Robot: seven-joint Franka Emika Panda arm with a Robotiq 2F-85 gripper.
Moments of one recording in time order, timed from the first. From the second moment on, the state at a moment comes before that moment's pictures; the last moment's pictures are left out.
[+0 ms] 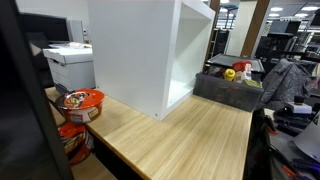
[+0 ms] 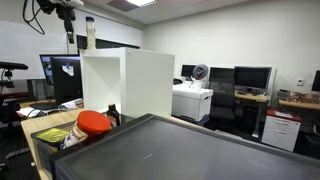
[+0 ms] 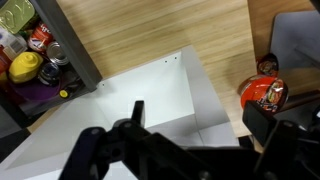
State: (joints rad) arm 0.15 -0.19 0.32 -1.72 -0.05 1.58 0.89
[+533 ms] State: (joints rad) arm 0.15 -0.22 0.31 -1.73 -0.12 1.59 0.93
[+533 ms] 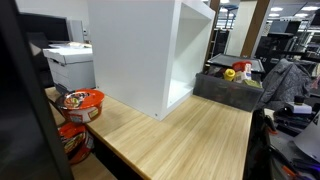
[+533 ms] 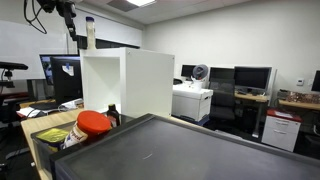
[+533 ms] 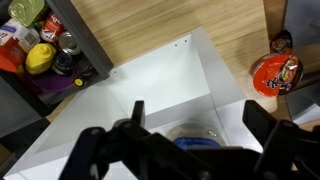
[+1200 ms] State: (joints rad) arm 0.14 -0.23 0.28 -1.73 -0.14 1.72 0.99
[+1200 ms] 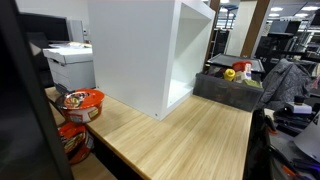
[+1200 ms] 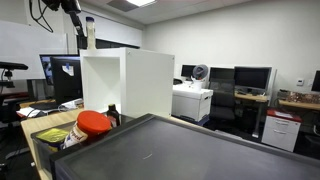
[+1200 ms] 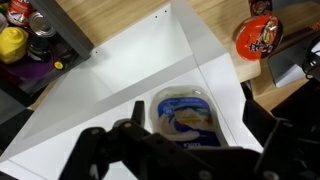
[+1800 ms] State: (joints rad) arm 0.14 -0.21 0.28 -1.73 -0.23 1.76 1.01
